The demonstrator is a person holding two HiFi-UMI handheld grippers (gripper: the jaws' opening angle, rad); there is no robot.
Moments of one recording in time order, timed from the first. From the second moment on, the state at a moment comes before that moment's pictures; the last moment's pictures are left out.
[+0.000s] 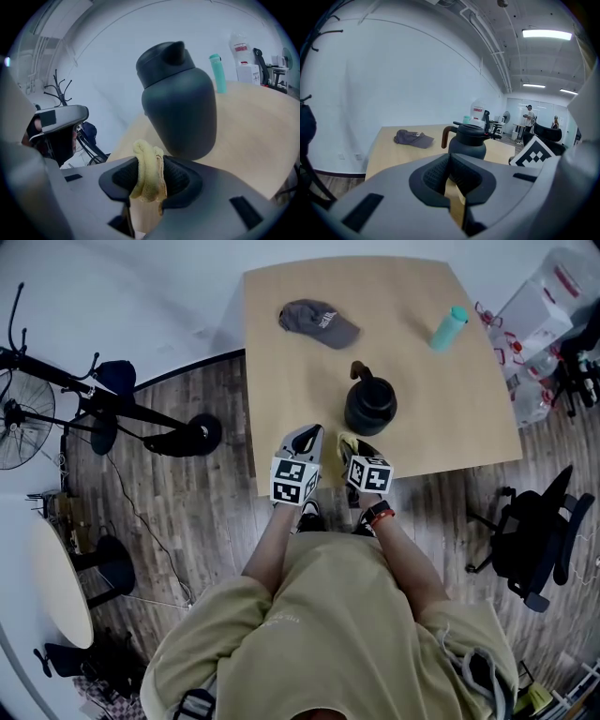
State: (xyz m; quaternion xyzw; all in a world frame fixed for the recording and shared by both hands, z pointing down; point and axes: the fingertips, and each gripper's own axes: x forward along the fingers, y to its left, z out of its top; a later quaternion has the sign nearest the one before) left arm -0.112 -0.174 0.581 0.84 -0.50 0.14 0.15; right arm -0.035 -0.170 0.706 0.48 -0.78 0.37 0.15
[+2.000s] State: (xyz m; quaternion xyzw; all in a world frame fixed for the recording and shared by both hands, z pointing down) left arm -0.095 -0.169 0.587 0.85 -0.49 0.14 0.16; right arm 0.039 -0.181 0.742 0.56 -0.64 0.52 0.05
